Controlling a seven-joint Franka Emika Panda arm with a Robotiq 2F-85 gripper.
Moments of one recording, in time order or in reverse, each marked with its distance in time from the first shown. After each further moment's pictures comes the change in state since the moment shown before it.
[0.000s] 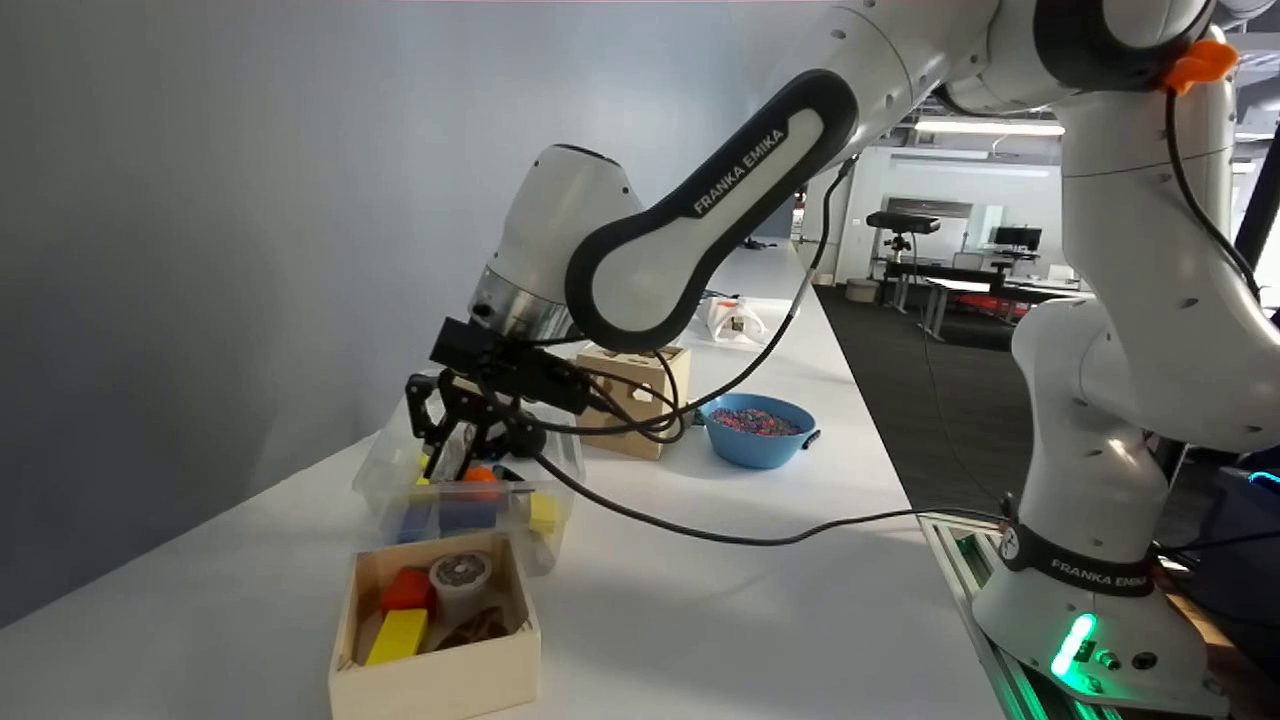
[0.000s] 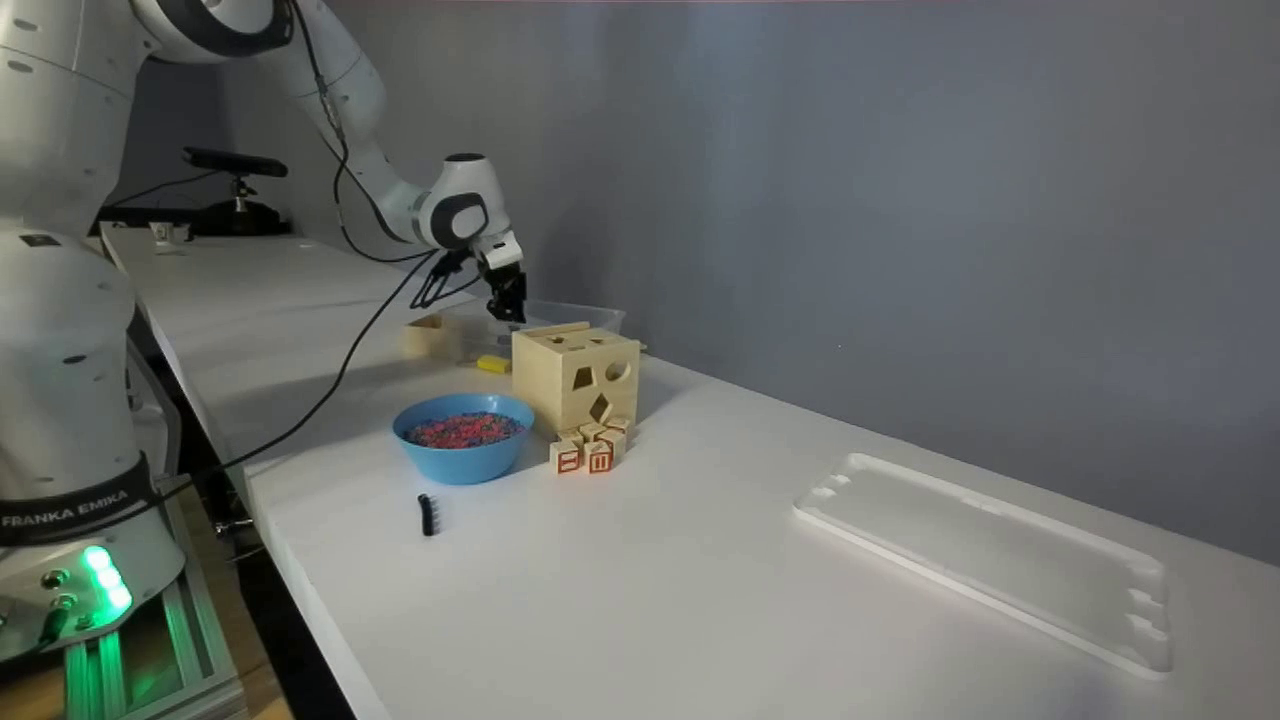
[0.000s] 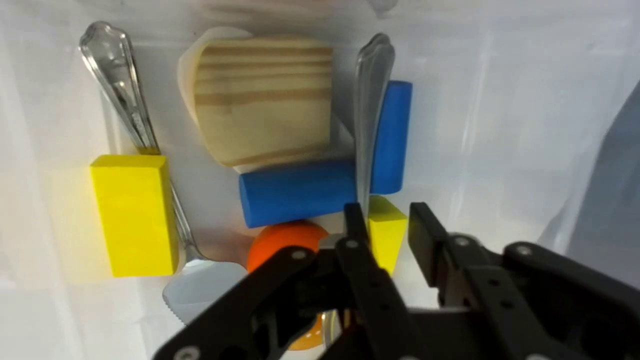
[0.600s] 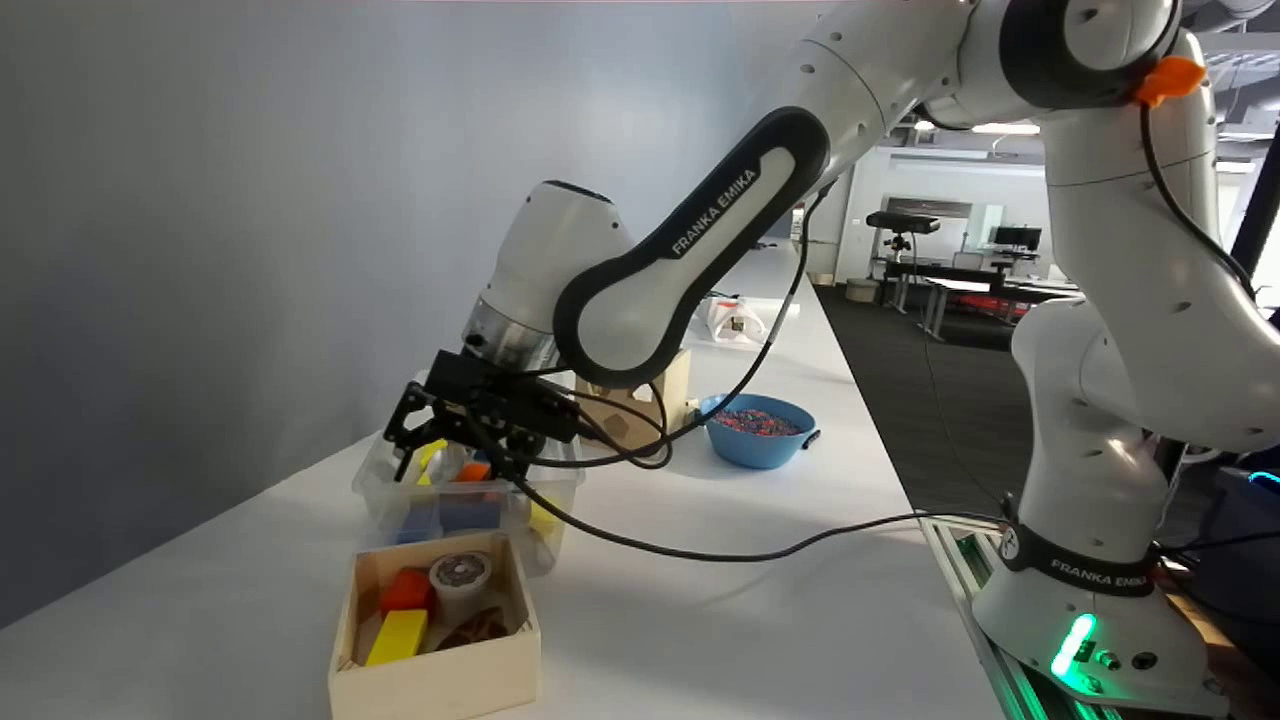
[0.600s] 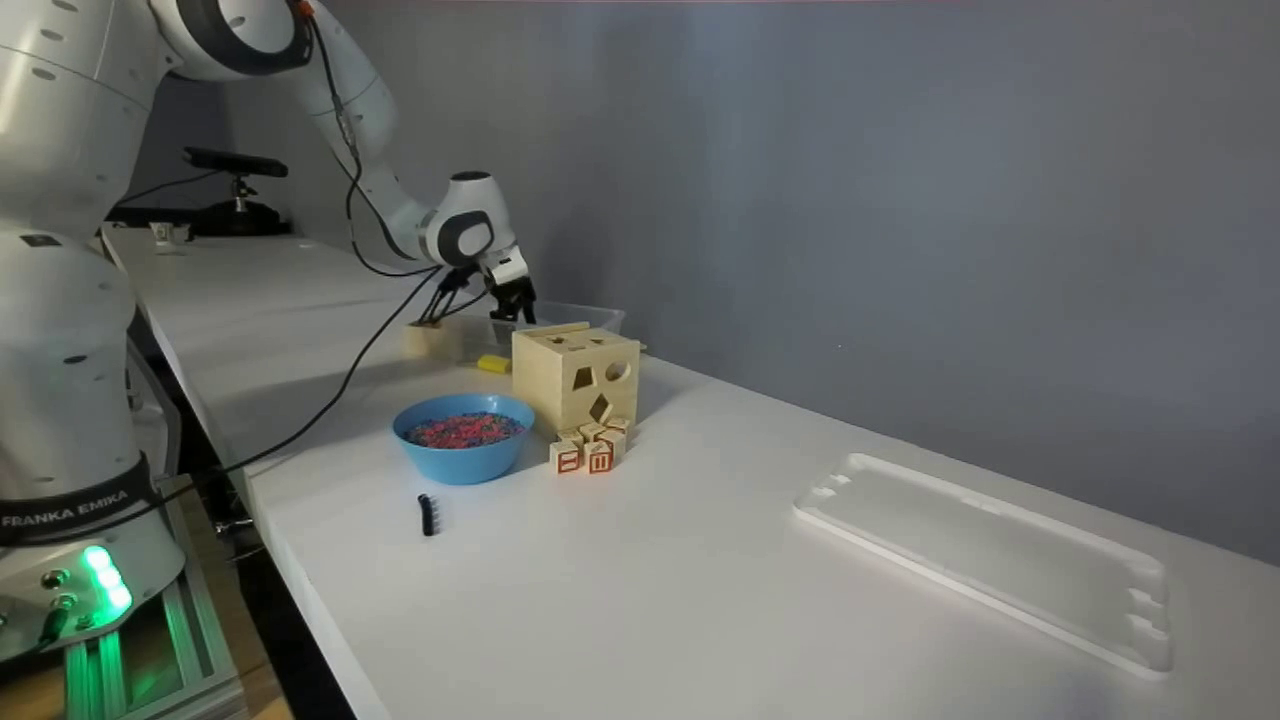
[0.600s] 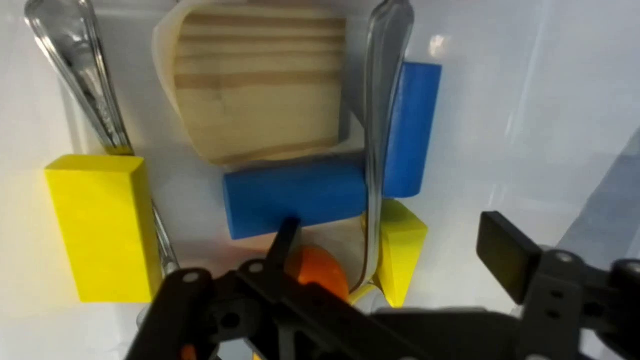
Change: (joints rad) arm 0.006 0.073 -0.014 0.026 -0.003 0.062 0.000
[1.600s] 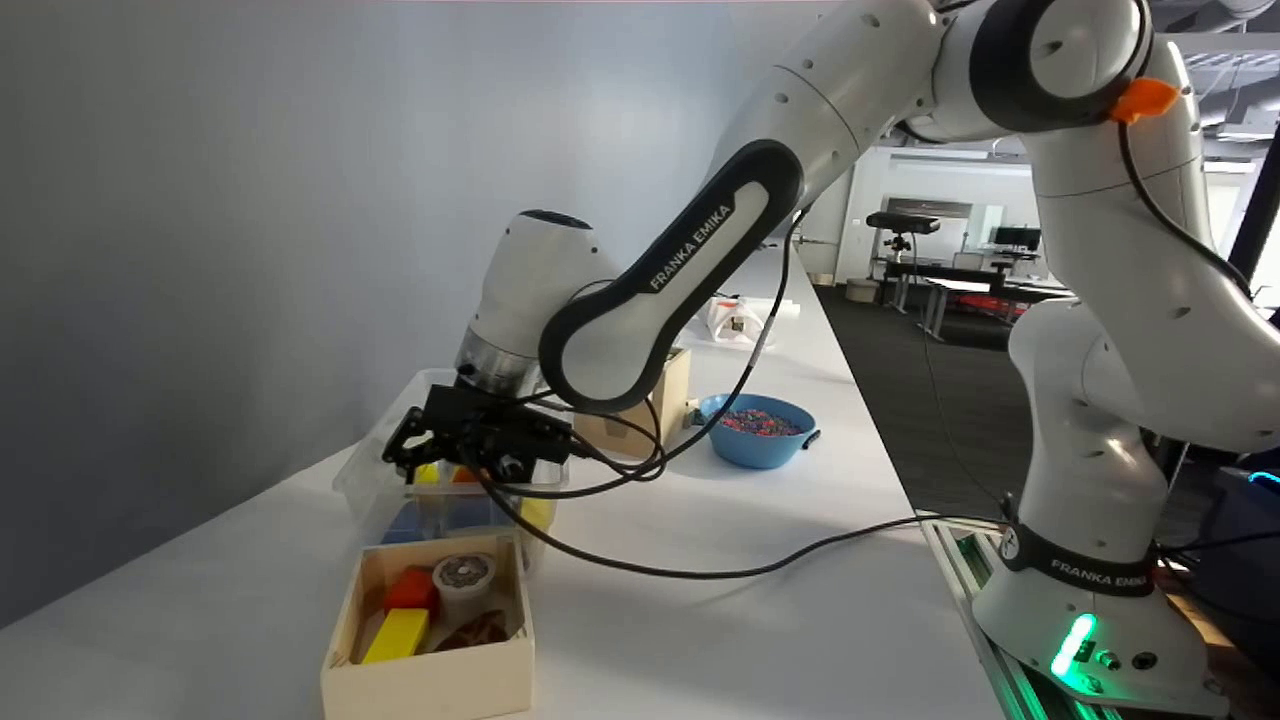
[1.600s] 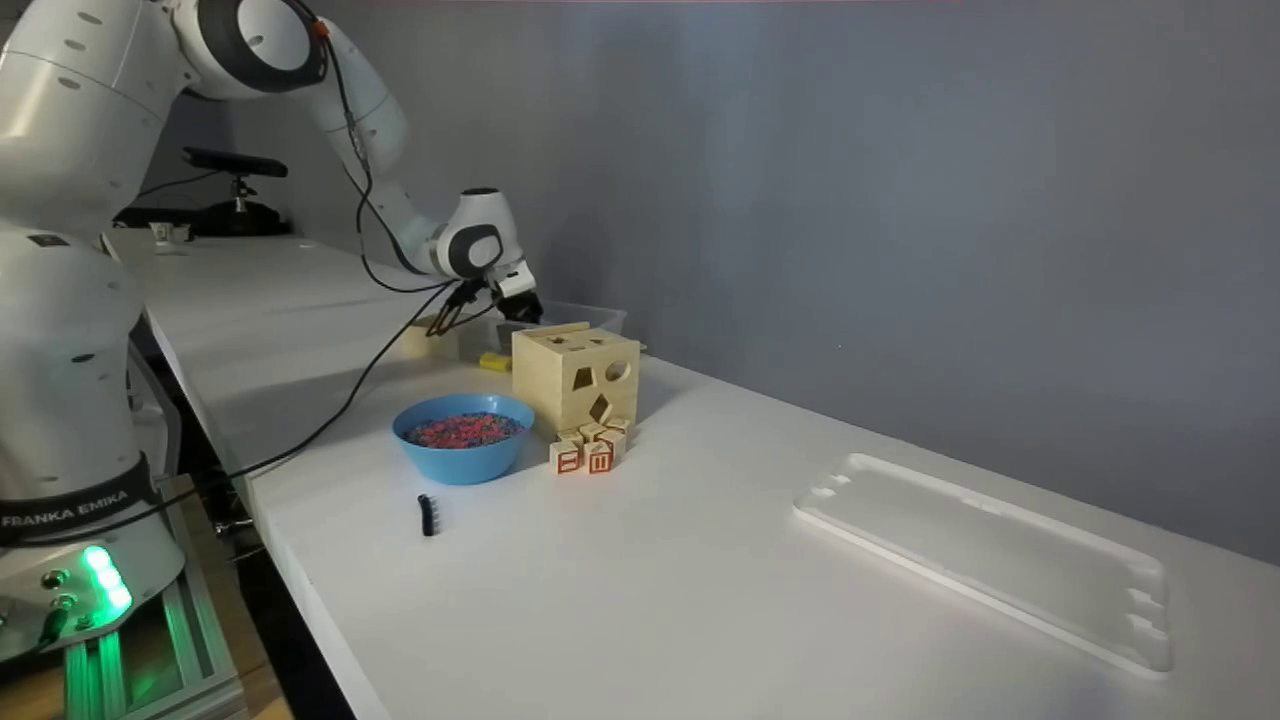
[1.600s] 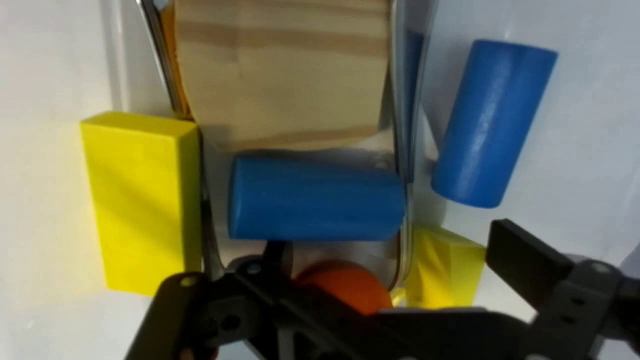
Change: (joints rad) arm 0.045 0.073 -0.069 0.051 -0.031 -0.046 0.017
